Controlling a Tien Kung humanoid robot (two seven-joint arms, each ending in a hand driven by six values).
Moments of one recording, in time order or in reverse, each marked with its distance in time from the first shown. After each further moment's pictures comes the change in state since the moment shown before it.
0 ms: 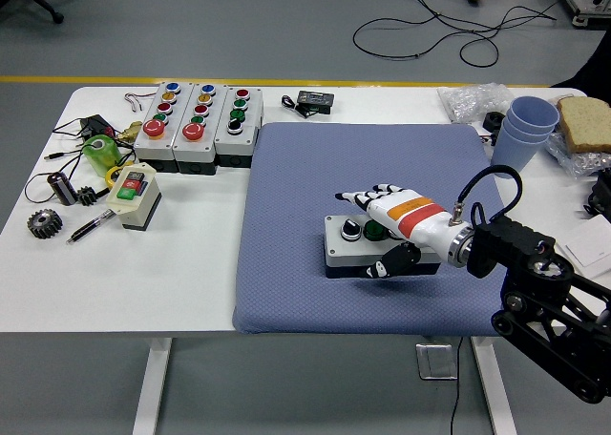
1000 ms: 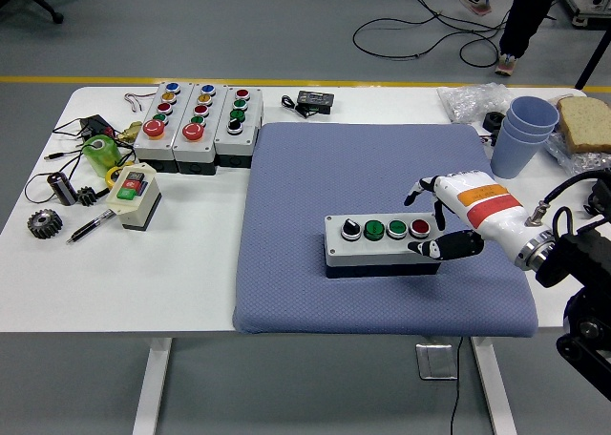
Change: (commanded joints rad) left arm 0.009 0.000 -0.028 0.000 0.037 -0.004 0.005; right arm -0.204 -0.150 0.184 0.208 -0.036 -0.093 -0.076
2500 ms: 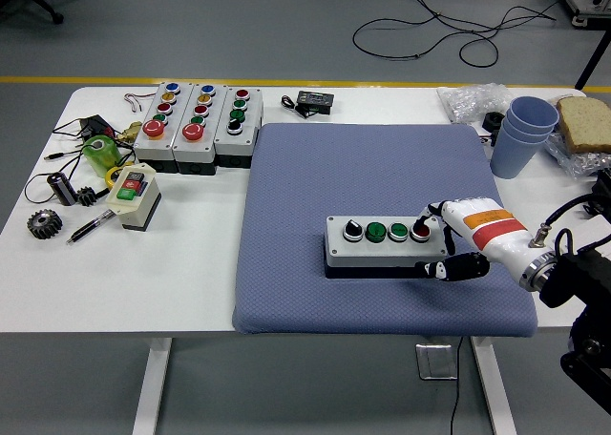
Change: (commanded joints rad) left arm 0.008 0.000 -0.029 0.000 0.041 -0.003 0.006; right arm -0.057 -0.005 -0.008 -0.026 -0.004 0.043 -0.021
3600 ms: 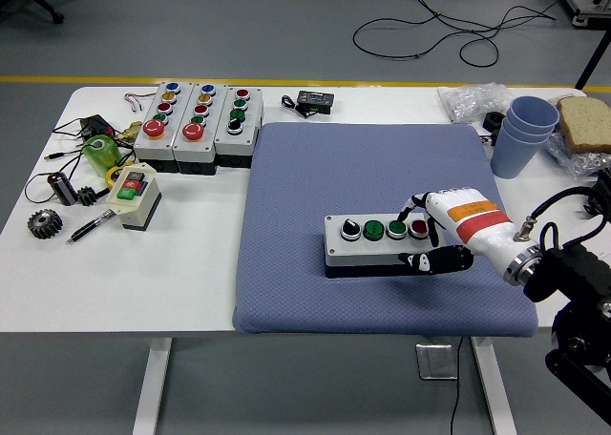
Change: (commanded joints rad) left arm -0.007 0.000 0.024 0.000 -0.027 0.000 -0.002; right arm 0.035 0.038 -0.028 0.032 -0.014 -0.032 -0.024
